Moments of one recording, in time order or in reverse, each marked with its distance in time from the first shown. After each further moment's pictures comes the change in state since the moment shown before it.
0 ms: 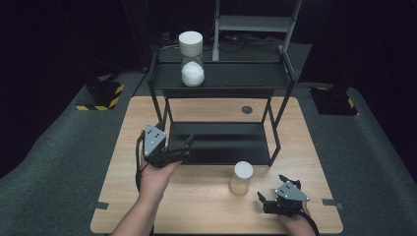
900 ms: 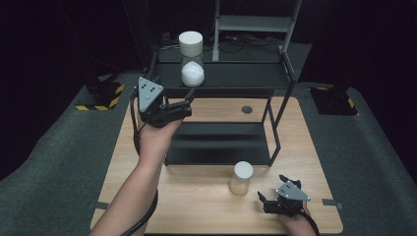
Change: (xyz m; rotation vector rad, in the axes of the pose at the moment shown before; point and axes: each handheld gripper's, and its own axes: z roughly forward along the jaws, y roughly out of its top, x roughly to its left) left arm 0.001 0.093 0.023 -0.138 0.057 0.036; right arm -0.002 -0.001 0.000 -0.003 0.004 0.013
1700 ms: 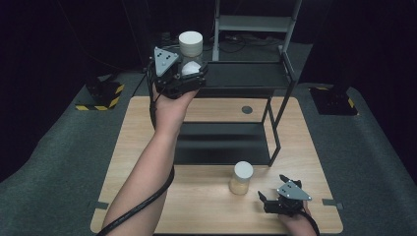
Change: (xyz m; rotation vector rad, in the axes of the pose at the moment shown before) left arm -0.001 0.037 0.062 -0.030 -0.012 -0.033; right arm -0.002 -0.001 -0.001 -0.005 0.005 0.020
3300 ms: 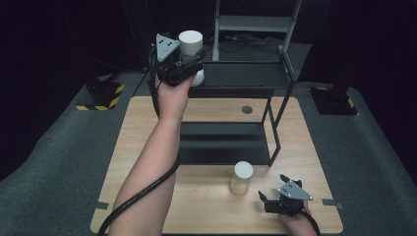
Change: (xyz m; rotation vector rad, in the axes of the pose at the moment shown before) left arm 0.014 0.013 0.033 -0.004 -0.025 -0.004; right arm -0.003 -0.002 -0.001 -0.009 0.005 0.017
